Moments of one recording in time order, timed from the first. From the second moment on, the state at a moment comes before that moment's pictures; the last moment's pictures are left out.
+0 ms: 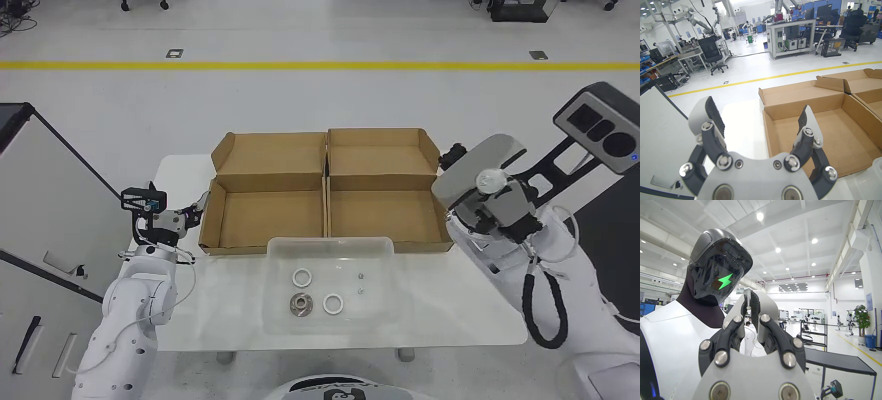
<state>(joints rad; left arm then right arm) 1.73 -1.15 -1.60 -1.80 1.33 0.00 0.00 -1.03 -0.98 1.03 -2.08 0.25 -1.00 0.12</state>
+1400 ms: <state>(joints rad) 1.73 -1.15 -1.60 -1.80 1.33 0.00 0.00 -0.88 -0.82 1.38 -1.89 0.03 -0.72 1.10</state>
